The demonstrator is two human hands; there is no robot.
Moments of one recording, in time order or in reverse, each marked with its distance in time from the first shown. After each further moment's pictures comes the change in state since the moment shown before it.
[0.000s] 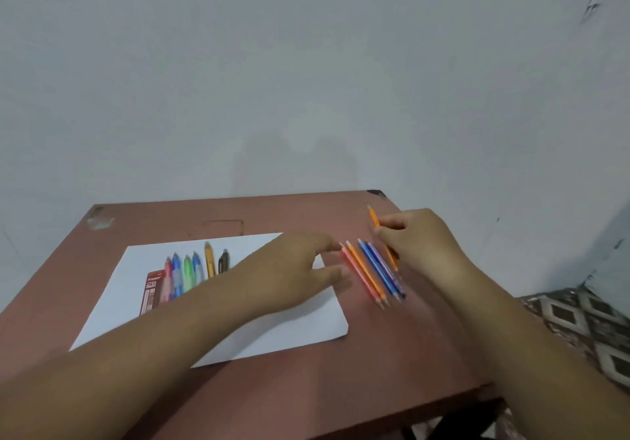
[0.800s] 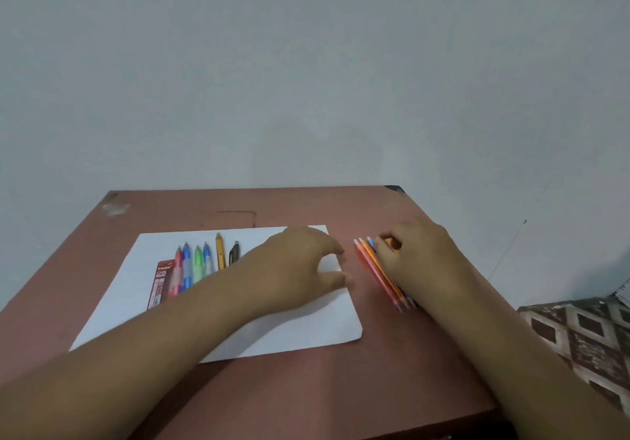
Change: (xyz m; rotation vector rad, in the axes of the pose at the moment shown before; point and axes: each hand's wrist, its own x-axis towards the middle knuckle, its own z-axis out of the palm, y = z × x) left_hand 0.006 -0.017 0.010 0.134 -0.010 -0.013; right_hand -0.007 0.008 0.023 -0.460 0.061 -0.300
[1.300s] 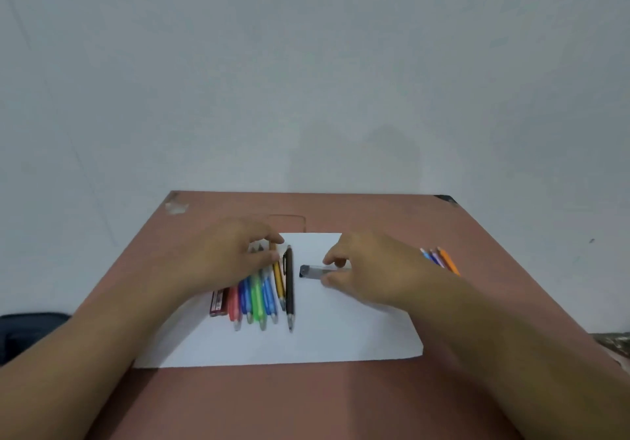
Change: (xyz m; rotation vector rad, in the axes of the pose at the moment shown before) left_hand -0.062 -0.113 -0.054 0.002 0.076 -0.303; right_hand 0.023 -0.105 0.021 -0.007 -0.481 -0.389
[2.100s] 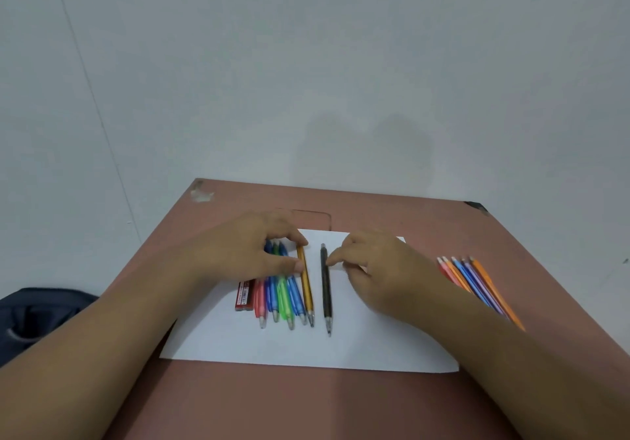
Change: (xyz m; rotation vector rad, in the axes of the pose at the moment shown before) left_hand 0.005 -0.029 -0.002 -0.135 -0.130 0.083; right_hand 0.017 -0.009 0.024 0.007 0.129 -0.198
